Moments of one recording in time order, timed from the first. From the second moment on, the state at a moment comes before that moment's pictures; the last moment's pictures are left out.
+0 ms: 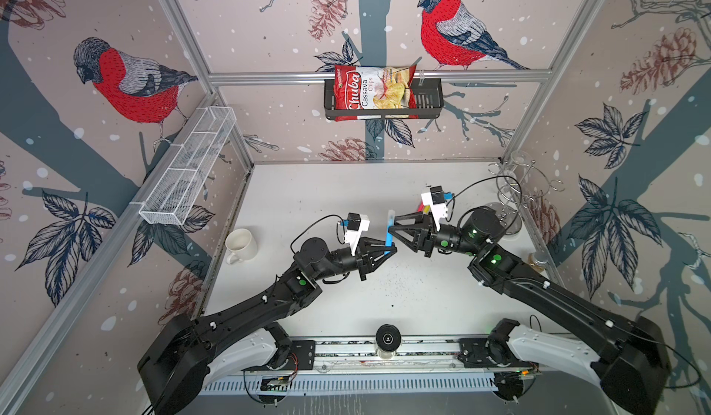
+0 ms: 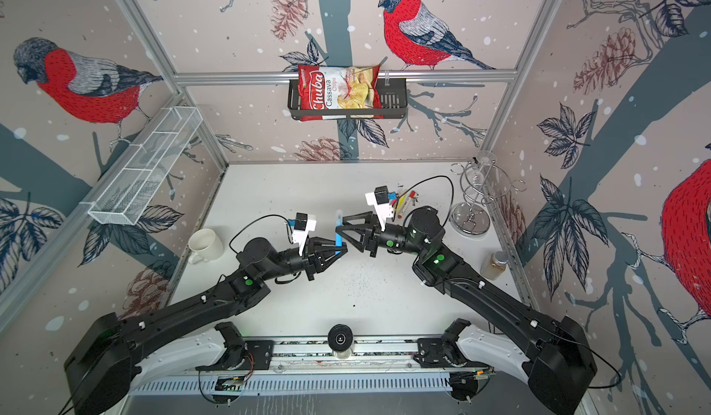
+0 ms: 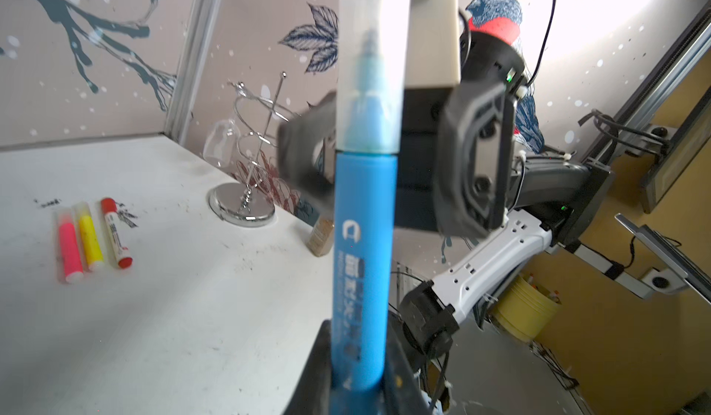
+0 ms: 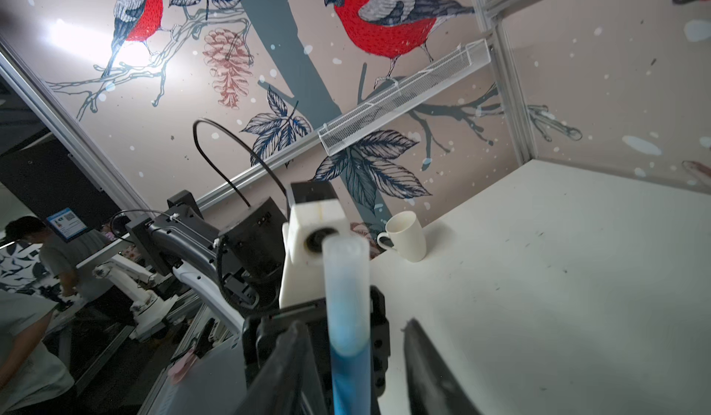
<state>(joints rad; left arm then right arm) -0.80 1.04 0.49 0.69 0.56 -0.52 0.74 1.04 0.74 0.39 -0.68 0.49</state>
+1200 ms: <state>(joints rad) -0.80 1.05 0.50 0.67 0.55 -0.47 0.72 1.13 1.06 0.11 -0.57 0.36</state>
